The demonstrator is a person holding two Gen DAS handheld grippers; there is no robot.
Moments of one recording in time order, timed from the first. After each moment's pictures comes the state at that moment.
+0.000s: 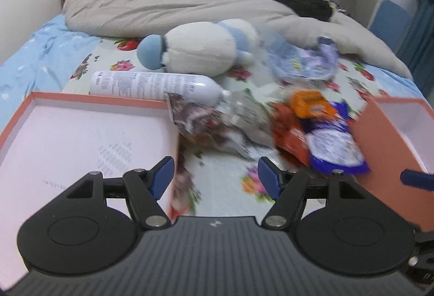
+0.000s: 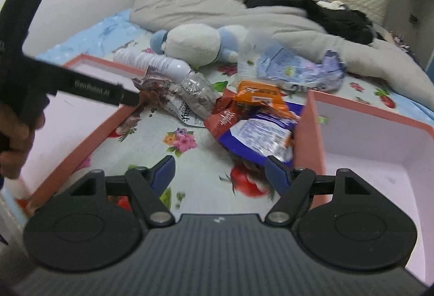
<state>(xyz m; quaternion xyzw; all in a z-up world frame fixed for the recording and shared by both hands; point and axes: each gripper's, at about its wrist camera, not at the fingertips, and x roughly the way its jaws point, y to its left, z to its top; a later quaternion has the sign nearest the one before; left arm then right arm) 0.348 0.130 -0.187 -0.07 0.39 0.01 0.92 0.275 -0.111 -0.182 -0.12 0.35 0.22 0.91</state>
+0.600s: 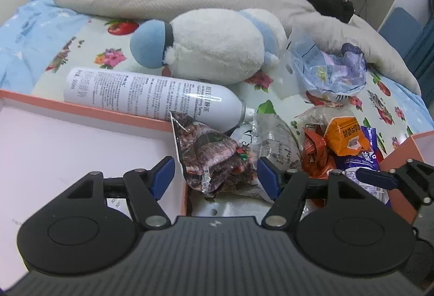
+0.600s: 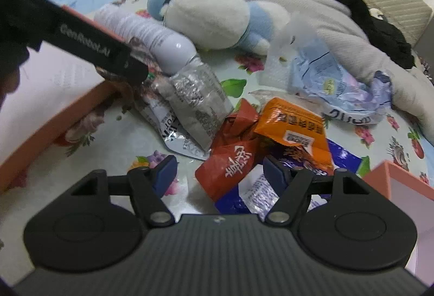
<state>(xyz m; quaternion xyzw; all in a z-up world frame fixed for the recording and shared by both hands) 0.439 0.166 -0.221 -0.12 0.43 0.00 0.89 0.376 -0.042 -0.232 -0.23 0.38 0.23 0.86</state>
